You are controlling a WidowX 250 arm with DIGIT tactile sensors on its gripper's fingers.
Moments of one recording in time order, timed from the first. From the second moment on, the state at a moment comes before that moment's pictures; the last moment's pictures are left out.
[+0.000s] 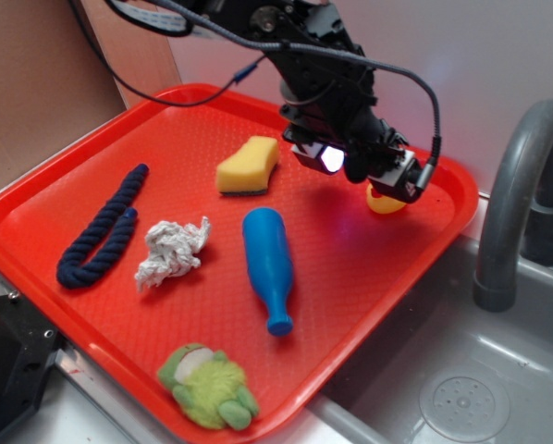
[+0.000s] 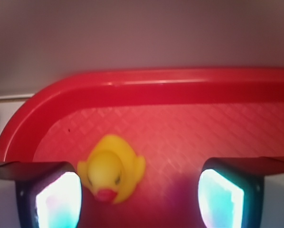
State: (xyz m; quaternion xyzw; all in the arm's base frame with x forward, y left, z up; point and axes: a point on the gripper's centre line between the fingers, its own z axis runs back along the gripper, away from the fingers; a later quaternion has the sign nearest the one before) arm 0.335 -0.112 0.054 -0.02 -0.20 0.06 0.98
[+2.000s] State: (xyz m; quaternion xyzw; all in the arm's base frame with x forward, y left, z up) arm 0.236 -0.044 0.247 0.01 -0.08 0.11 0.99
